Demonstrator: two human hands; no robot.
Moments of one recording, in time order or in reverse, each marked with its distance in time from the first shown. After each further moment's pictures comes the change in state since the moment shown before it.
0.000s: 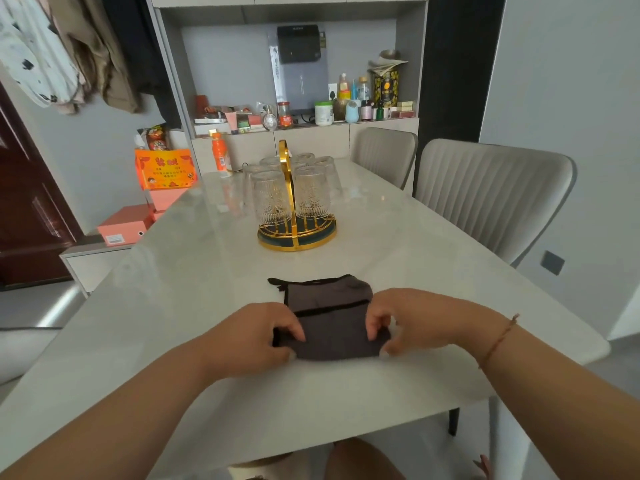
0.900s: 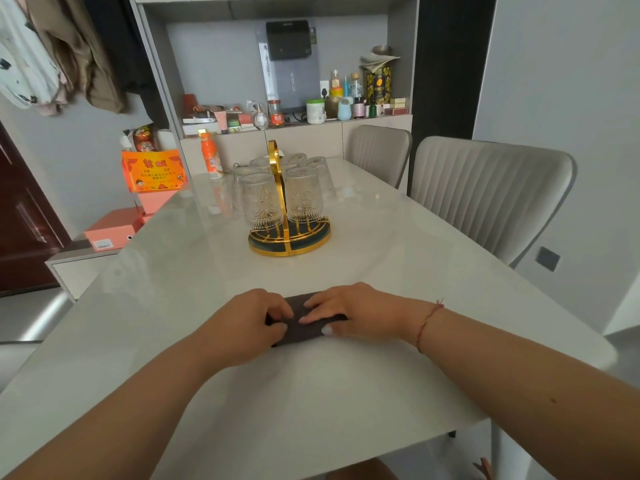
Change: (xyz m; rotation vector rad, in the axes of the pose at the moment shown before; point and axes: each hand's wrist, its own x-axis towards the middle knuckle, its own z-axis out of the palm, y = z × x) left_hand 0.033 -0.002 -0.008 0.023 0.118 -0.223; right_hand 0.082 0.007 0.016 -0.117 0.081 -0.216
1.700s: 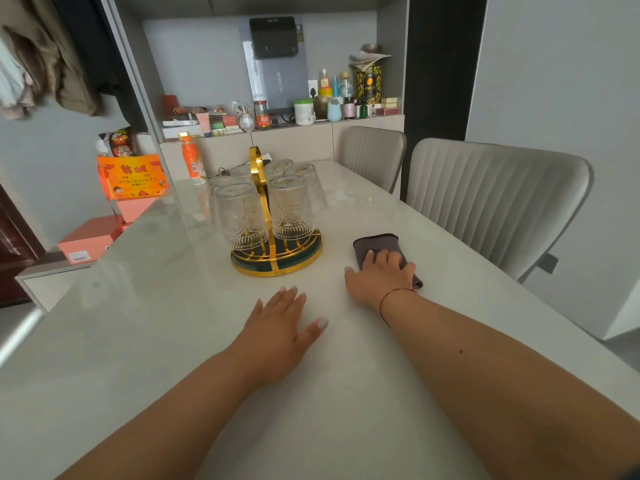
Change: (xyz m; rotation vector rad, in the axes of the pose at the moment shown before) left_hand 0.077 0.006 0.041 0.161 -0.158 0.033; right_hand 0.070 0.096 -0.004 -0.132 0.190 1.009
